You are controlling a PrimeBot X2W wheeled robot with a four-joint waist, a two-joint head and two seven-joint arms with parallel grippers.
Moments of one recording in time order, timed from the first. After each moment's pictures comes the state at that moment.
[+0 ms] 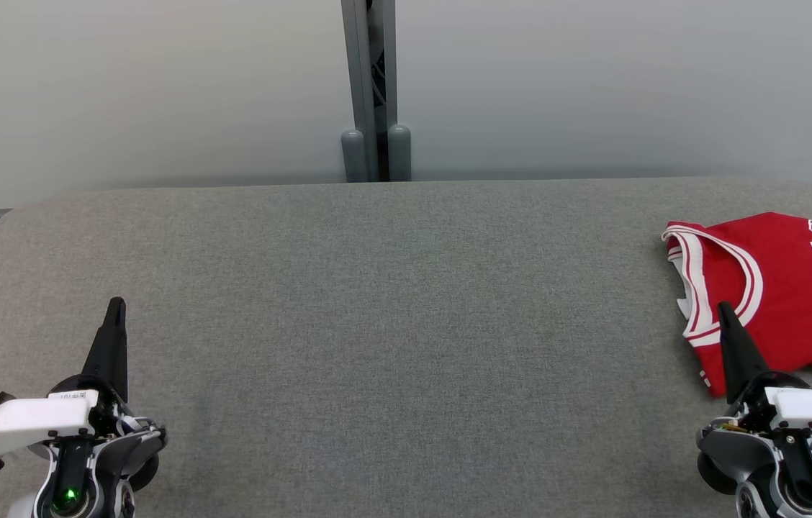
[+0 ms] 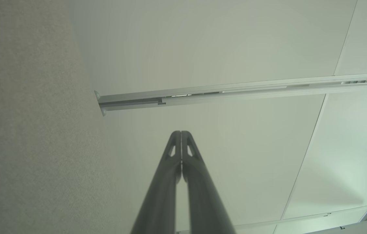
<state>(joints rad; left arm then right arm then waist) -0.21 0.05 0.19 0.36 -1.59 -0.13 0.18 -0.20 -0.05 -0.05 0.33 1.61 0.13 0.04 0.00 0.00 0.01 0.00</state>
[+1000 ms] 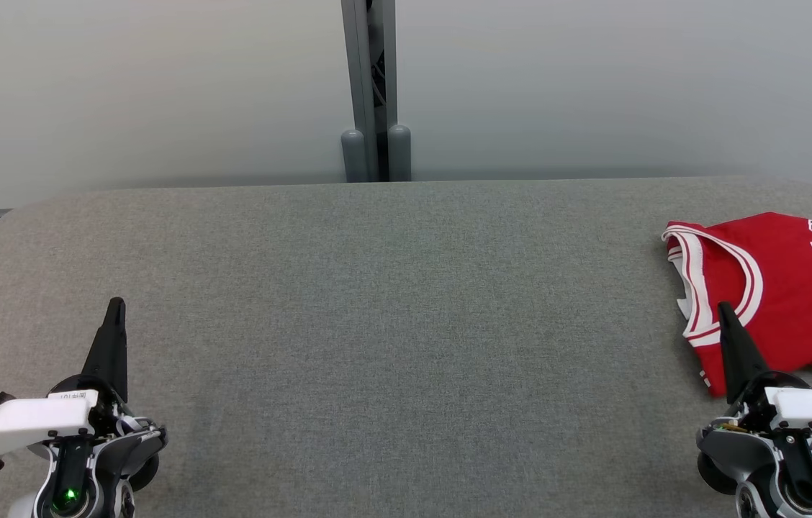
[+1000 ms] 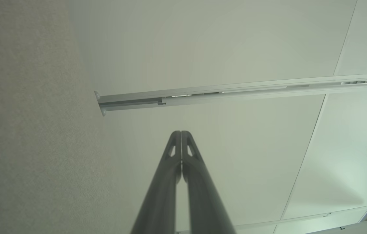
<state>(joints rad) -0.21 0.05 0.19 0.36 -1.59 -0.13 0.18 -0.20 -0.05 -0.05 0.33 1.61 0.13 0.04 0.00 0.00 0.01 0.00</state>
